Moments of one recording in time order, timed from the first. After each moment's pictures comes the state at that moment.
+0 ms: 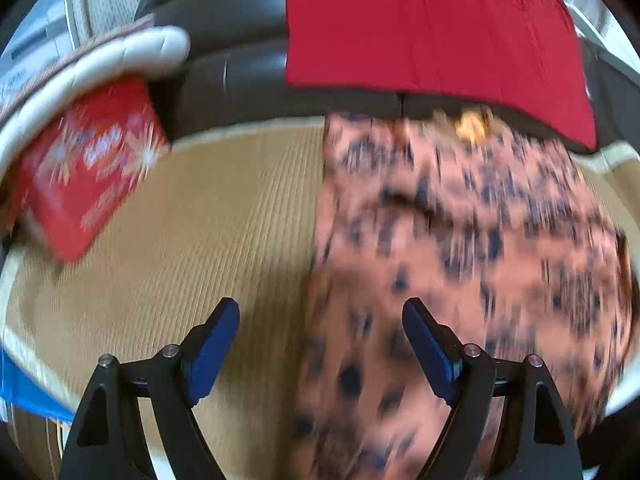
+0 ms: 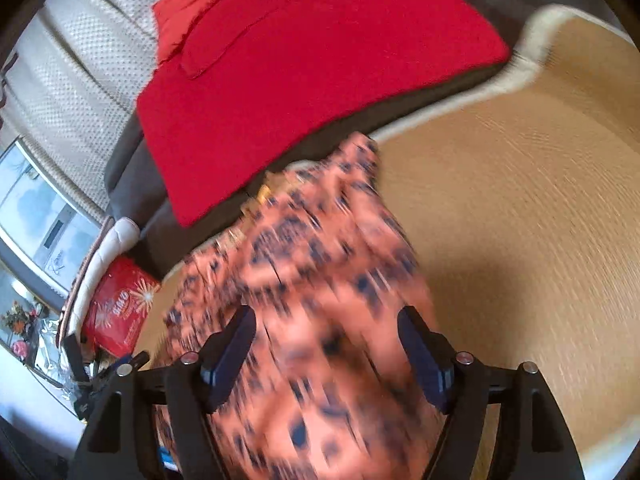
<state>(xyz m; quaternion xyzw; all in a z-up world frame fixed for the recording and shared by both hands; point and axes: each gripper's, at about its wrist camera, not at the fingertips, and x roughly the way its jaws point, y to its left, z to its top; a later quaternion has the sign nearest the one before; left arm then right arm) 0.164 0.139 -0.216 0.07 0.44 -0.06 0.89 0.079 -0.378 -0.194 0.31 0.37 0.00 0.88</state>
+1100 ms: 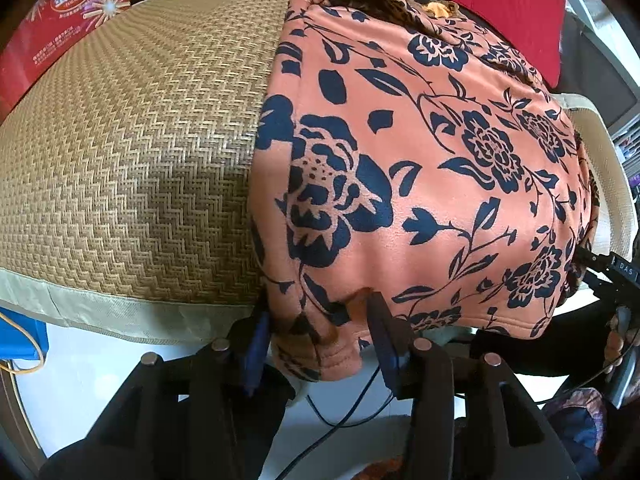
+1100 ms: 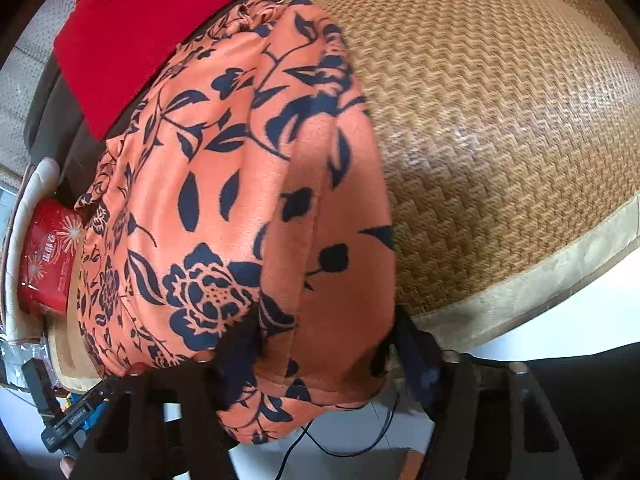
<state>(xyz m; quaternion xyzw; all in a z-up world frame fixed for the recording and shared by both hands) 0.063 0.187 -0.298 0.00 0.59 -0.15 0.79 0.028 -0.298 -0.296 0.32 0.52 -0.09 0.79</state>
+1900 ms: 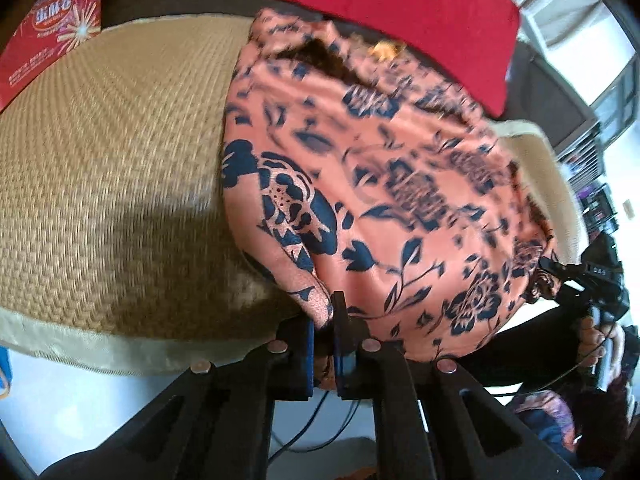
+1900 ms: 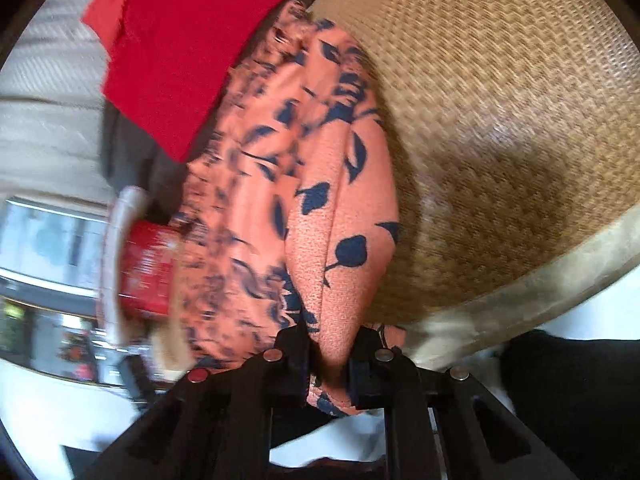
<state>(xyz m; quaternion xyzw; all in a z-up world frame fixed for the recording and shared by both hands) 0.085 0.178 -0.260 -0.08 0.53 -0.25 0.81 0.015 -0.332 -0.286 0.47 0.45 0.06 0.75</state>
